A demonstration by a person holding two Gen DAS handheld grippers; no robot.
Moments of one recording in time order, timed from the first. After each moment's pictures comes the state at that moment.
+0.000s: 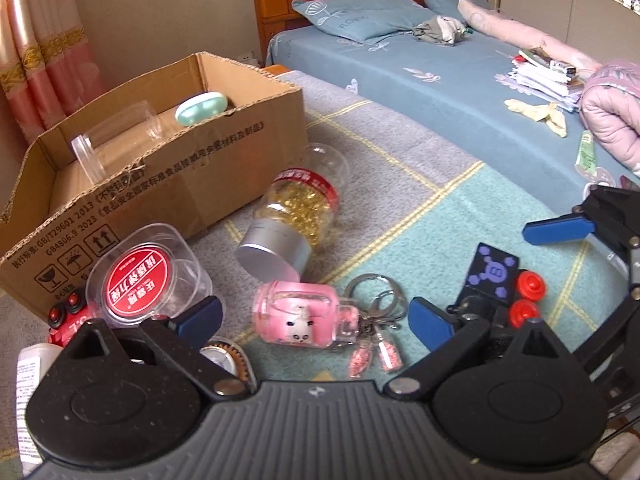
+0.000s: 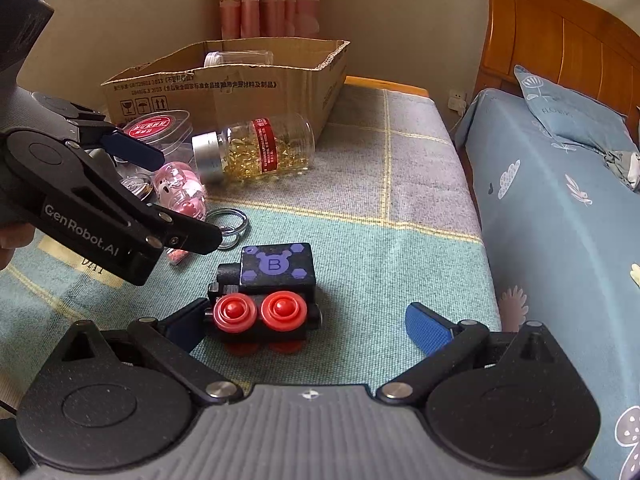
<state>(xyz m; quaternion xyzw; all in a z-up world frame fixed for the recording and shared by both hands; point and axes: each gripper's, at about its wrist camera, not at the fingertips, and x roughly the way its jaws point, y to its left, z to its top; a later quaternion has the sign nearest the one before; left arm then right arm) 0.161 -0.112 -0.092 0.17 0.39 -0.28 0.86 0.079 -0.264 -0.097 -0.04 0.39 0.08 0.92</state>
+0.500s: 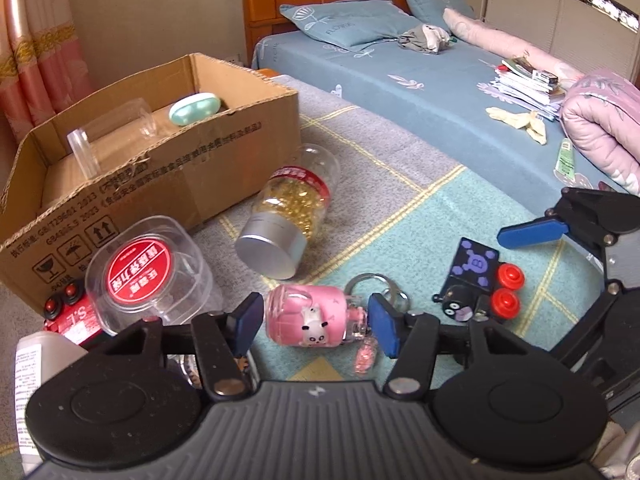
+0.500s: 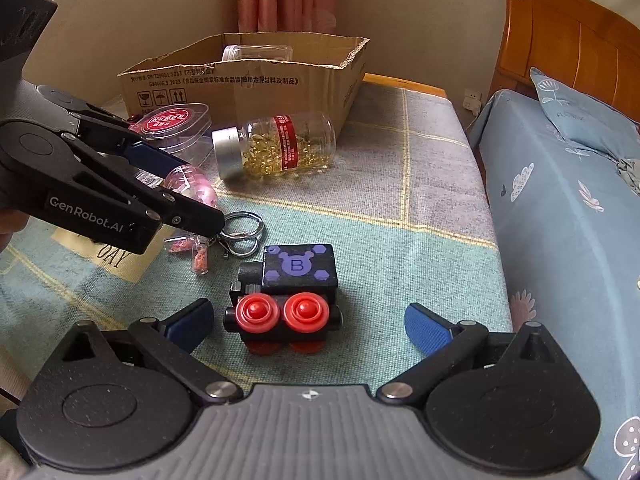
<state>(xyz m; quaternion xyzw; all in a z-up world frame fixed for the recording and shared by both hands) 0.159 -0.095 -0.087 0.14 0.39 -0.31 0.86 0.082 -0.255 -0.095 -0.06 0.40 0.11 0.91</state>
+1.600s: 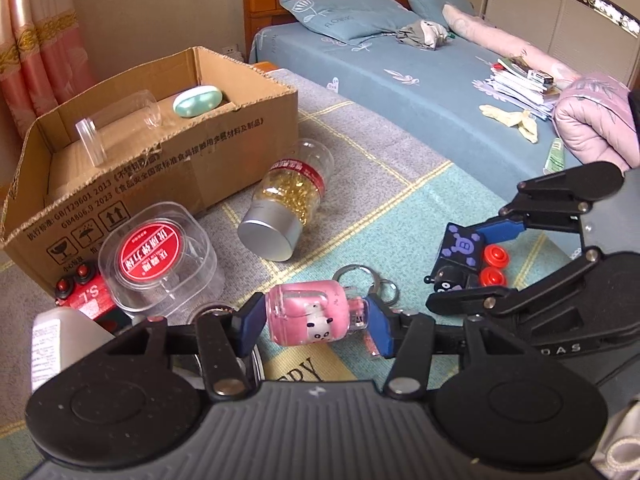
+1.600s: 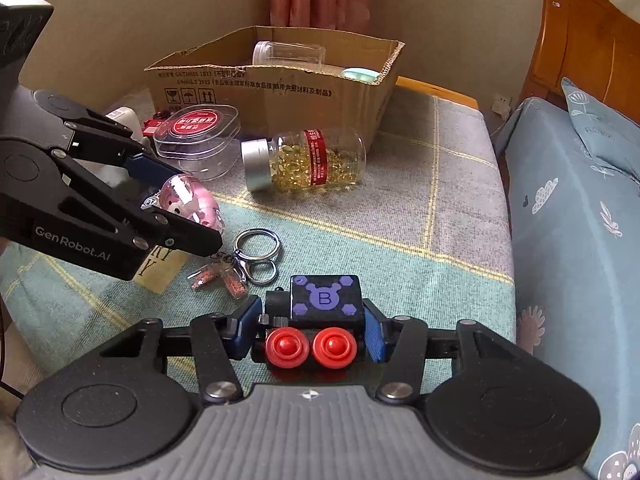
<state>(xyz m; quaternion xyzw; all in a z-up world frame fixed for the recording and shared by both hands) 0.147 -0.085 -0.068 0.14 0.41 -0.32 0.84 0.095 -0.249 -0.071 -0.08 0.42 0.16 0.89</state>
